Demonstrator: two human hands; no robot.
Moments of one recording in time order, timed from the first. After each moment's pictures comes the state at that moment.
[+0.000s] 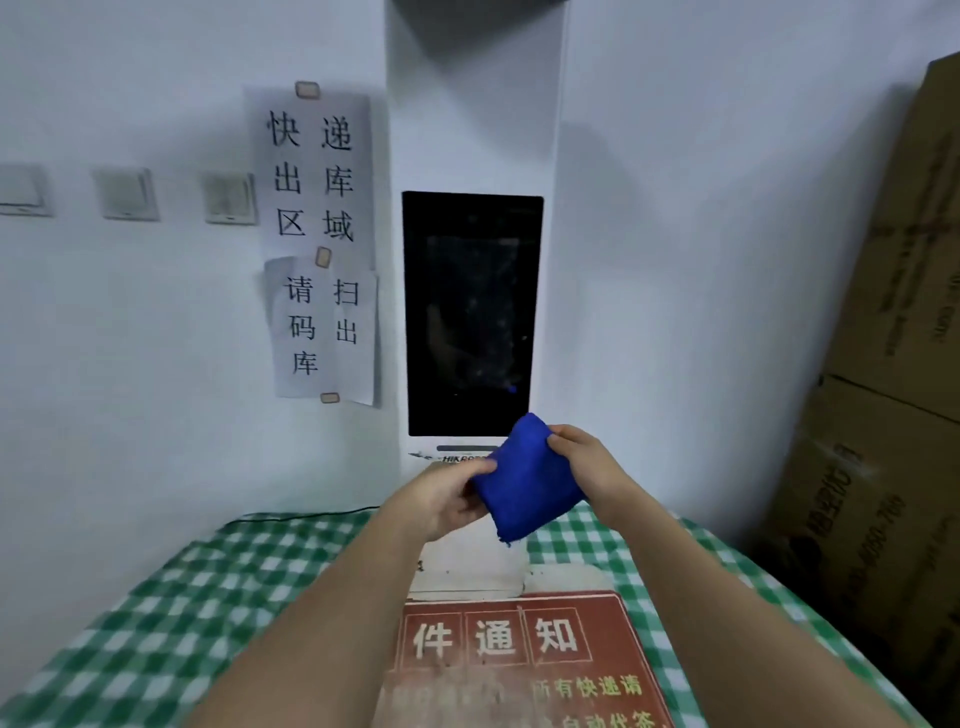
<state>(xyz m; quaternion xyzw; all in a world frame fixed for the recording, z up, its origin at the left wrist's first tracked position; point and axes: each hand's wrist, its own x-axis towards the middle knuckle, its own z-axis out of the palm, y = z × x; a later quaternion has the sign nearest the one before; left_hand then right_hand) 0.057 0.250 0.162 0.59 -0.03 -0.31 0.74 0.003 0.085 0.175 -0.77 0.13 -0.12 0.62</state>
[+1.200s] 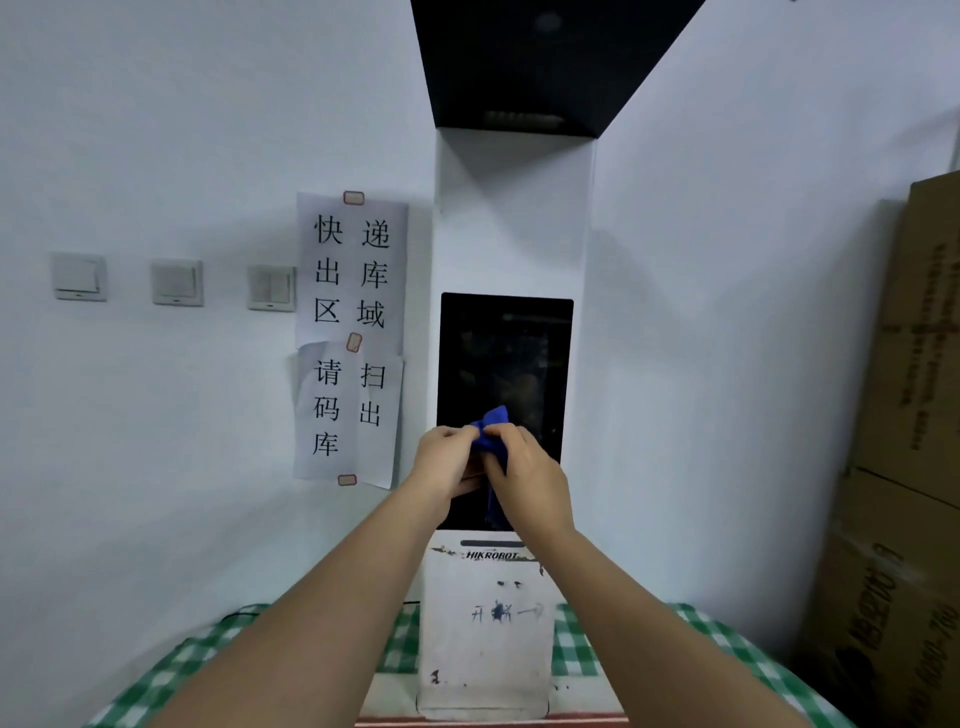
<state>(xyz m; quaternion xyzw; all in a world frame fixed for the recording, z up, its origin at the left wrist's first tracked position) 0.084 0.286 0.280 0.64 -0.08 -0.08 0.76 0.064 0.183 0.239 -0.89 -0.01 -0.41 0.20</state>
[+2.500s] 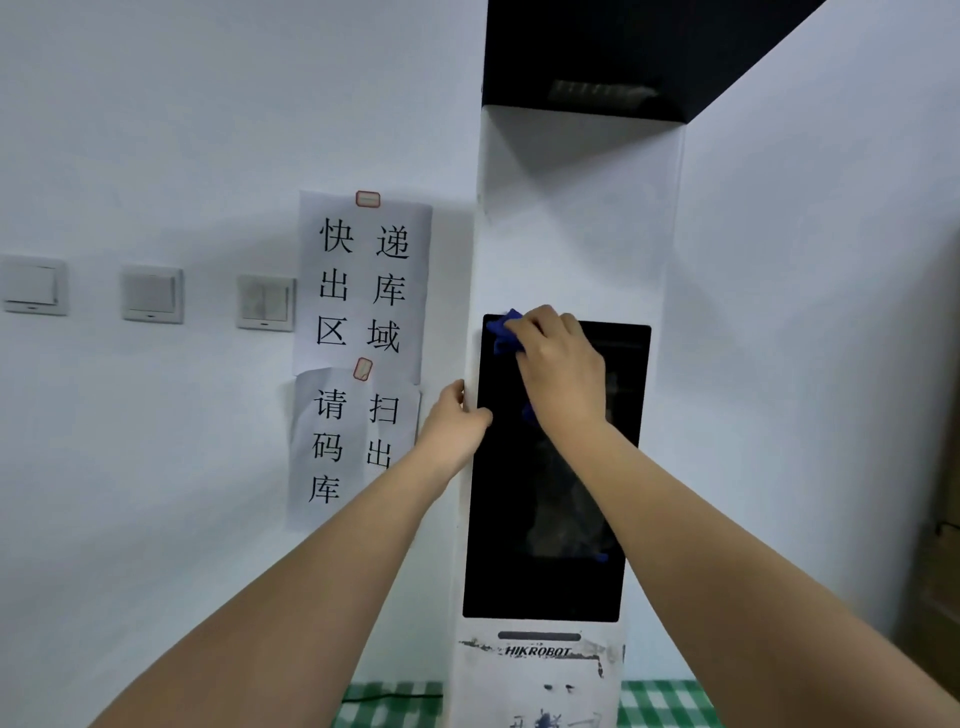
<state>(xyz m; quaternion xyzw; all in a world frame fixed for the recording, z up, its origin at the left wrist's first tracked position) 0.230 0.295 0.324 0.76 -0.20 0.01 0.61 0.212 0.172 0.364 -0.79 0.00 -0.60 -0.12</state>
